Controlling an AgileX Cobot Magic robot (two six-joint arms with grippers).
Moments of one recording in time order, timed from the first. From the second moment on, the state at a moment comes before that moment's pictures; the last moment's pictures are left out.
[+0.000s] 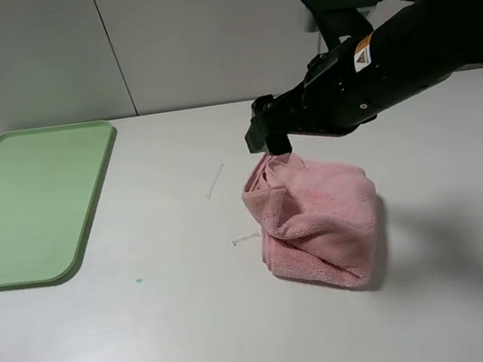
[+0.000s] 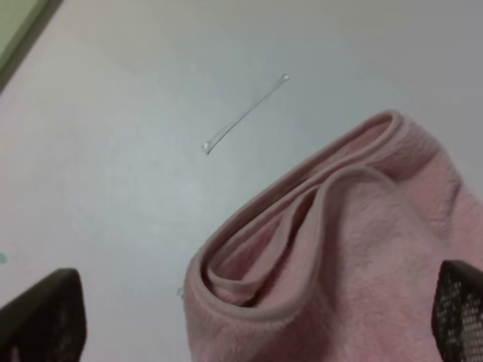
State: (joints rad) left arm -0.07 0.10 -0.49 0.14 1.06 -0.13; right arm 0.65 1.44 -0.87 0.07 0.37 0.14
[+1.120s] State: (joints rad) left arm -0.07 0.10 -0.49 0.14 1.06 -0.13; right arm 0.45 0.89 -0.74 -0.04 0.65 0.00
